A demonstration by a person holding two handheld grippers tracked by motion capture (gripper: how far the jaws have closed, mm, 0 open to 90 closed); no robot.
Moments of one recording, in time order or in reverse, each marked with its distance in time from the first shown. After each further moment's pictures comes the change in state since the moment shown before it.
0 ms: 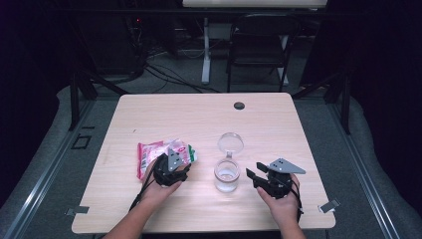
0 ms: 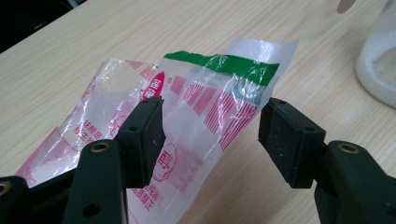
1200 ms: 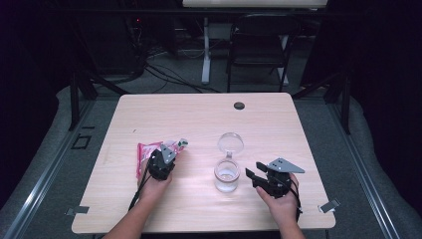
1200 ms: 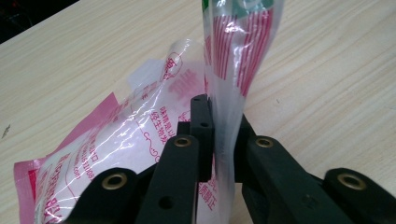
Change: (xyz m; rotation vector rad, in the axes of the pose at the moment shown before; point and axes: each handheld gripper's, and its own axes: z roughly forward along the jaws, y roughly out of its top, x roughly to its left) left arm 0.024 -0.009 0.009 0.062 0.143 -0.103; right arm -0.001 -0.001 0.004 0.000 0.003 0.013
